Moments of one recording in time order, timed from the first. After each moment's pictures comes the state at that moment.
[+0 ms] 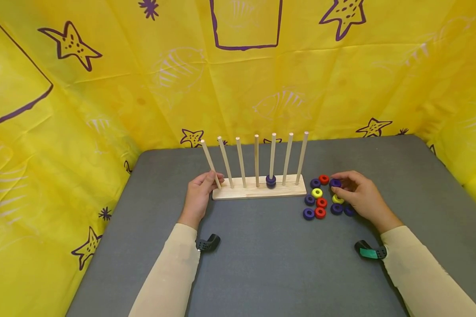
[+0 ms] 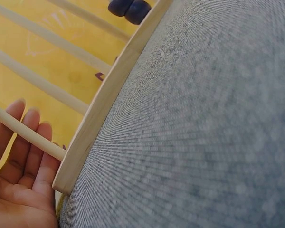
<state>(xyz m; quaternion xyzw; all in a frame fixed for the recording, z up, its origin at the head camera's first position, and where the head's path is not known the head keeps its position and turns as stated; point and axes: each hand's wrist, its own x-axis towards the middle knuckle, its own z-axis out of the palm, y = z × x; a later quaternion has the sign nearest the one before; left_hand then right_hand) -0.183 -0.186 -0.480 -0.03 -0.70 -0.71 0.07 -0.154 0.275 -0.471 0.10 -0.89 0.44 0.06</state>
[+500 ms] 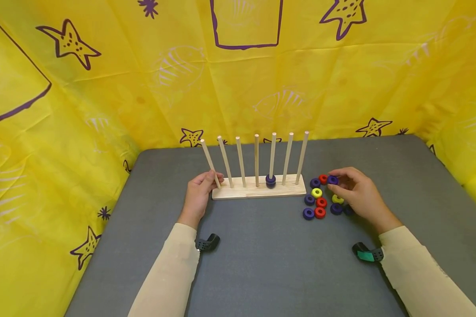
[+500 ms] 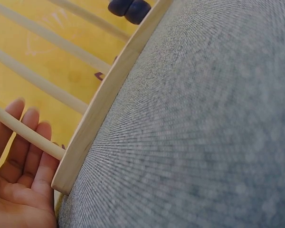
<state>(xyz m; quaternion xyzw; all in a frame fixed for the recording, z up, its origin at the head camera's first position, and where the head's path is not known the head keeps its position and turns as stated) -0.184 -0.187 -0.480 -0.03 -0.70 -0.71 0.07 -0.149 0.261 -0.455 0.11 -0.87 0.46 0.08</state>
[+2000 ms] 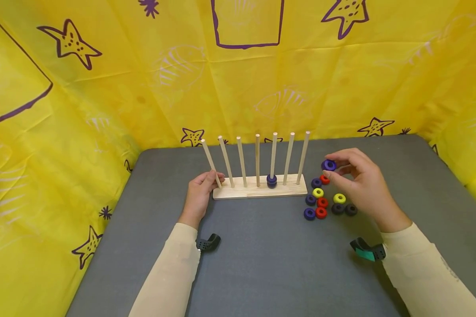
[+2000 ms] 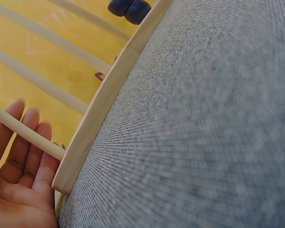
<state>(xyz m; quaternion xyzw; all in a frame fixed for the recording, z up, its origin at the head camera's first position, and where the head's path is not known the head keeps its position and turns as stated) -0.185 -0.186 -0.481 -0.03 -0.70 -0.71 0.07 -0.137 0.225 -0.386 0.21 -0.82 0.50 0.19</state>
